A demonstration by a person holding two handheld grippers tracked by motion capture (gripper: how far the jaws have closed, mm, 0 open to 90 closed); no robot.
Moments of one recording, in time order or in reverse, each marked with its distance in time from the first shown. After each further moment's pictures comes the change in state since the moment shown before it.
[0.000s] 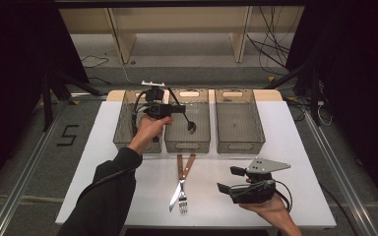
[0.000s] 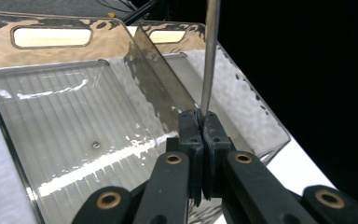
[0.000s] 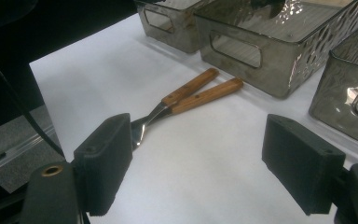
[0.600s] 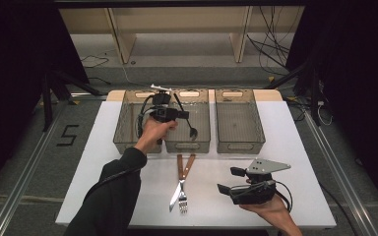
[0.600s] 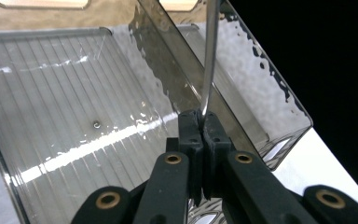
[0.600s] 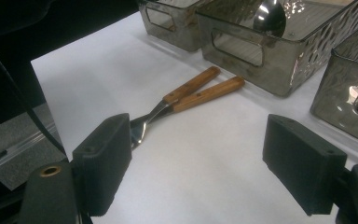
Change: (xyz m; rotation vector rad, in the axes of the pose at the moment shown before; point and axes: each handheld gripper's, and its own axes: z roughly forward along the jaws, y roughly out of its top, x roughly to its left) left arm 0.006 -0.009 0.025 0.103 0.018 -0.017; right arm 0.000 -0.001 -0.001 0.006 0.004 -0.004
